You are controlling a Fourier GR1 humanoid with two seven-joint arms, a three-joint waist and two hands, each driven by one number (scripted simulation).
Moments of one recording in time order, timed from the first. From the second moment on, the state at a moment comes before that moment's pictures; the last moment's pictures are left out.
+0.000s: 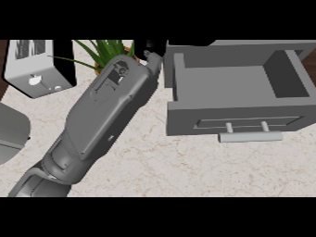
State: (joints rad) left arm -1.17 0.00 -0.20 -0.92 0.41 0.60 0.10; right arm 0.43 -0.04 -0.70 -2.25 -0.57 0.48 0.25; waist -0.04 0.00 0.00
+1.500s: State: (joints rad) left arm -1.41 0.00 -0.51 -0.49 0.82 0.71 -0.07; right arm 0.35 -0.03 -0.66 -2.29 -0.53 0.45 0.30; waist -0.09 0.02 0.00
